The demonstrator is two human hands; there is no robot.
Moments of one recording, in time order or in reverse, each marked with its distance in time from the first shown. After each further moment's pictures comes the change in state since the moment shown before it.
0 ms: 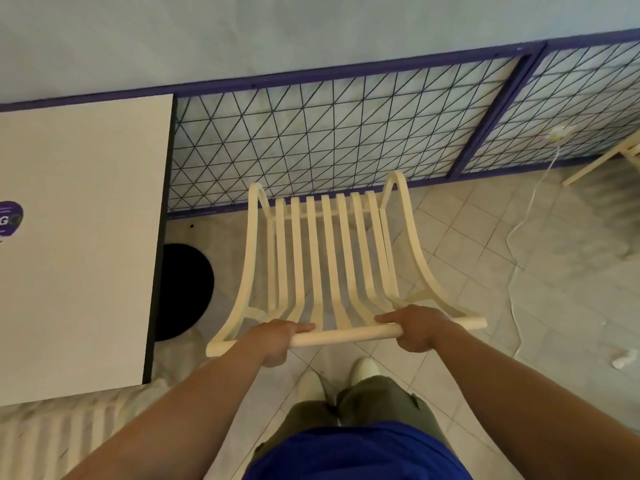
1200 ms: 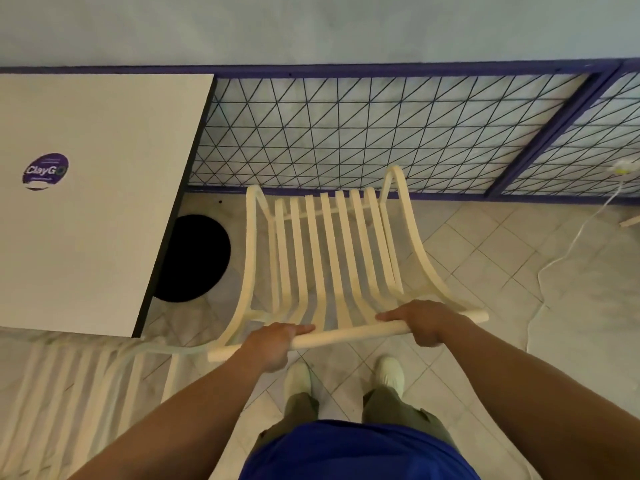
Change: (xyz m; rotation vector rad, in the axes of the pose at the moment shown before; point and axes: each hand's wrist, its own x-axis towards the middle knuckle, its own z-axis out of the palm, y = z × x) left_hand -0.001 0.062 0.032 -0.156 0.158 -0.160; right_hand 0.032 0.070 -0.036 -0.225 -0.056 -0.217
